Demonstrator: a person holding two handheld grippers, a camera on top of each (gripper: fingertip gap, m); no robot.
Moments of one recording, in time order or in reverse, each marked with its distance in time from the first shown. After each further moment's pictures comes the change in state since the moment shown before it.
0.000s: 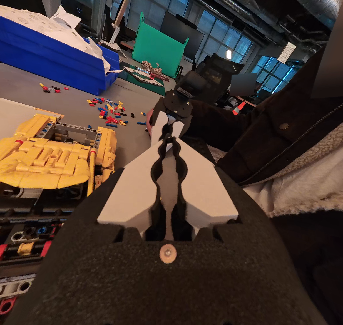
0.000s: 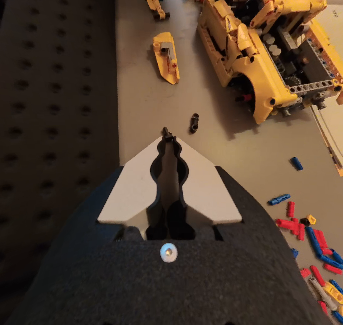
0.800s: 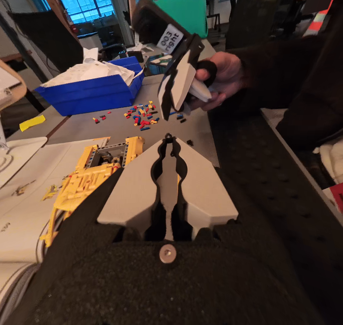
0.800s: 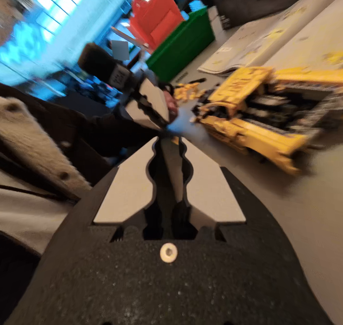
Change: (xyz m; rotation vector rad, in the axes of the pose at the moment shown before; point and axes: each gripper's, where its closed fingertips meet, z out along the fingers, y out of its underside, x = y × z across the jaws) left arm 0.001 0.016 0.011 -0.139 -0.211 0.549; right arm 0.023 -0.120 -0.026 0.501 -0.190 0.787
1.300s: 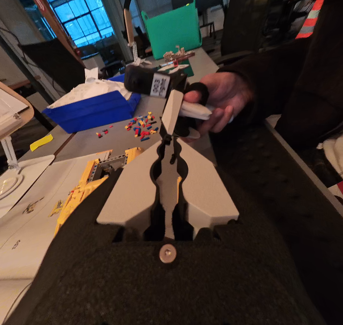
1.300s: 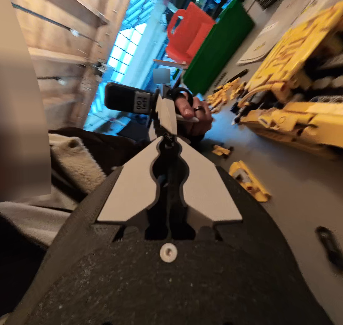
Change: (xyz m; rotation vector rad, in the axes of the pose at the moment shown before) left arm 0.010 -0.010 0.001 0.049 0.005 0.094; right arm -0.024 0.002 0.039 0.093 -0.257 0.323
